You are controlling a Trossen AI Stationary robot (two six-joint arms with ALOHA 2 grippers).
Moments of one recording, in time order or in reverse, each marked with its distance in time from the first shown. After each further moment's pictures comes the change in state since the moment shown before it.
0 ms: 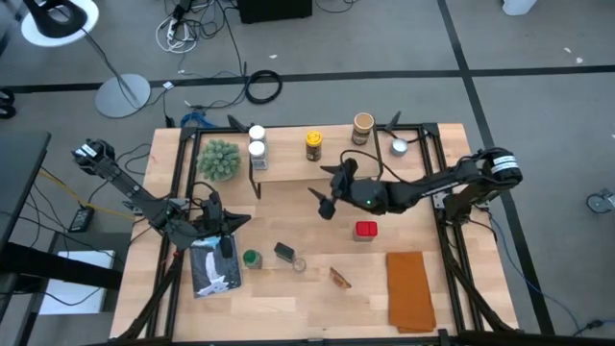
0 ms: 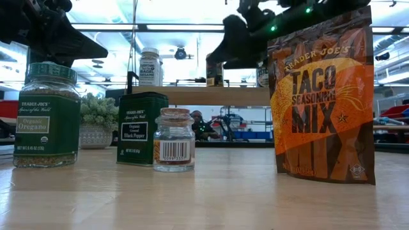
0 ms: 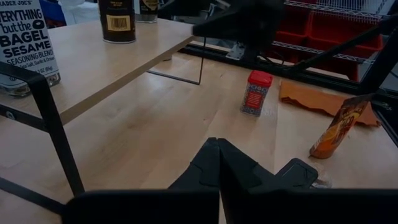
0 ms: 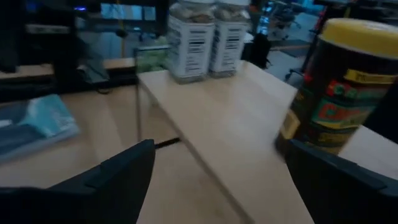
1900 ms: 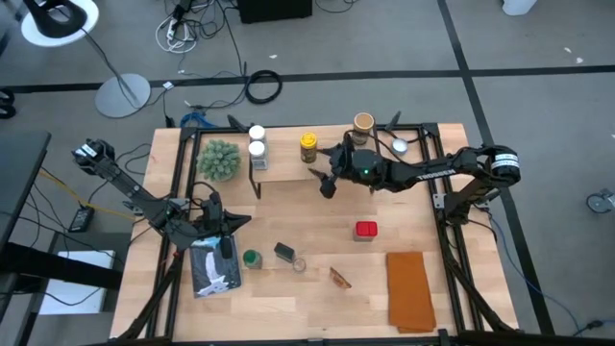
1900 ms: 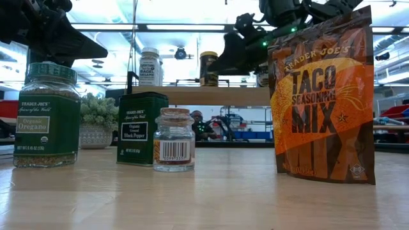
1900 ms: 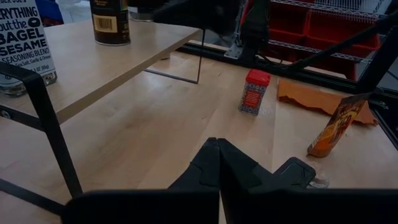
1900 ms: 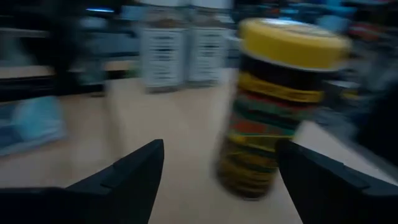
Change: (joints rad) left arm 0.000 0.000 0.000 0.001 0.009 -0.001; right arm -0.230 -0.011 0.000 0.032 -0.355 -0.096
